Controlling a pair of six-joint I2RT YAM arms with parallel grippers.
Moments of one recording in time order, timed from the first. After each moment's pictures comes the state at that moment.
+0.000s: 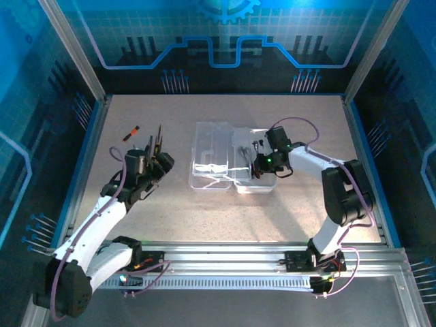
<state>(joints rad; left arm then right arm) -0.20 0.95 0.62 -0.39 0.02 -0.98 0.33 1.71 1.03 -0.46 -0.21 0.30</state>
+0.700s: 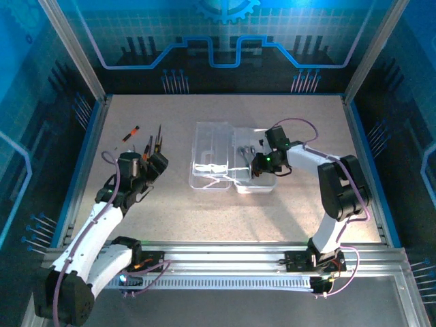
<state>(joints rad) -0.14 0.88 0.60 -0.42 0.01 -0.97 0.32 1.76 1.05 -0.44 -0.25 0.37</state>
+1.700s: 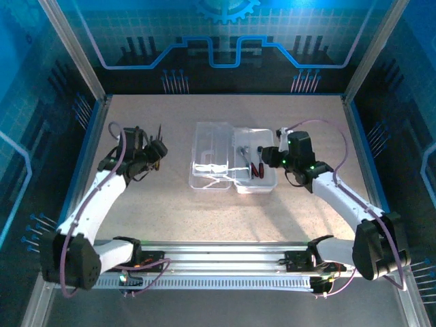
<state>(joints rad) -0.10 1.20 0.93 -0.56 0.00 -0.75 0.31 1.24 0.76 -0.16 -0.18 0.36</state>
